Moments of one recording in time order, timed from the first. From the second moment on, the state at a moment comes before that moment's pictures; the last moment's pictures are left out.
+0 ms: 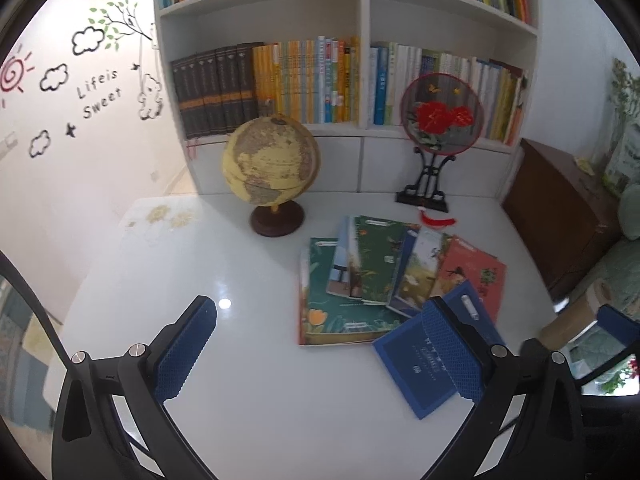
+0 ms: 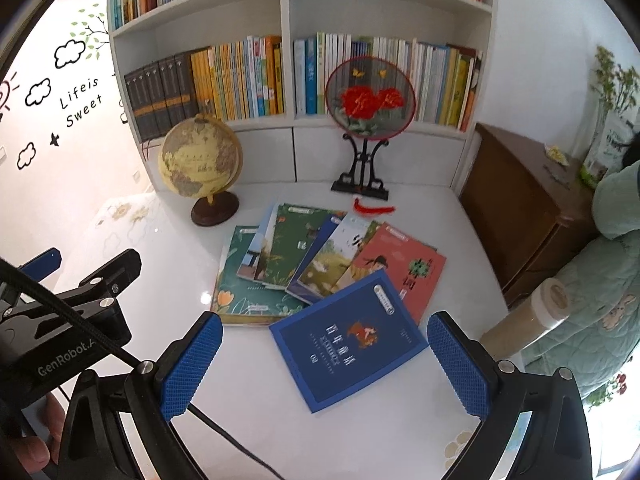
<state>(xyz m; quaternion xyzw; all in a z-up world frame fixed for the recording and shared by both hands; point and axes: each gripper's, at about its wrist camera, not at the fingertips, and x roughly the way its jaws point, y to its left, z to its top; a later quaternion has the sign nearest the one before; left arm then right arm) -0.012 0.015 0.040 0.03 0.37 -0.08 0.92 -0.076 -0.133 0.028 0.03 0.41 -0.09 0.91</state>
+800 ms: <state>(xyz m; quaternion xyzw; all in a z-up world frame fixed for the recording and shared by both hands) -0.001 0.032 0.036 -0.02 0.38 -0.09 0.92 -0.064 -0.130 0.023 0.03 0.41 -0.09 0.91</state>
